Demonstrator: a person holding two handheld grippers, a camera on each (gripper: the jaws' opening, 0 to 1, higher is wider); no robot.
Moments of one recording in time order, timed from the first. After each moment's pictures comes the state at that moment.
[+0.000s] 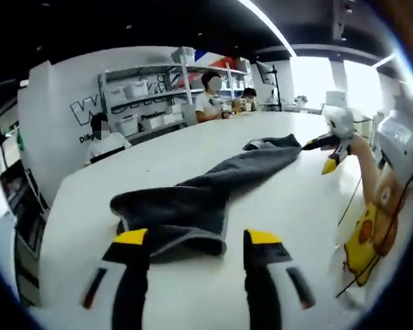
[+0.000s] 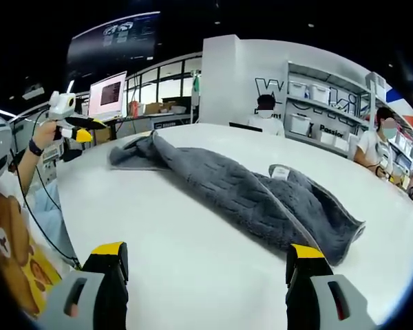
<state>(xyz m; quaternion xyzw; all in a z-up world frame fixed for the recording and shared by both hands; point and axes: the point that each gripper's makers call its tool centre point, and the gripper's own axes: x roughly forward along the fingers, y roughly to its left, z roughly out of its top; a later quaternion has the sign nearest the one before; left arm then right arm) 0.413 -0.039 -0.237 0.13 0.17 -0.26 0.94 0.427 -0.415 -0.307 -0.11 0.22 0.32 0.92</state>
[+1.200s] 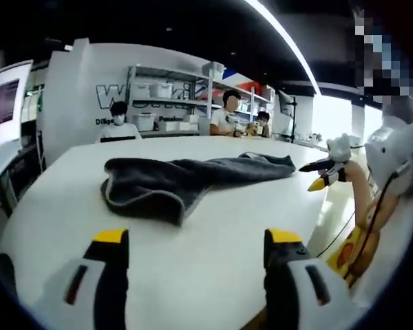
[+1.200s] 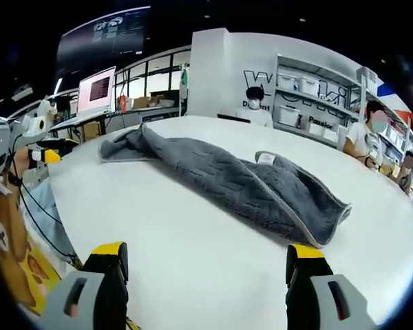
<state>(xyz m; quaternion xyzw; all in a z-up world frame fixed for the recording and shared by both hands) 0.359 -0.051 -0.283 0.02 0.17 -0.21 0.96 0.417 -0.437 -0.315 -0.11 0.25 0.28 0.92</state>
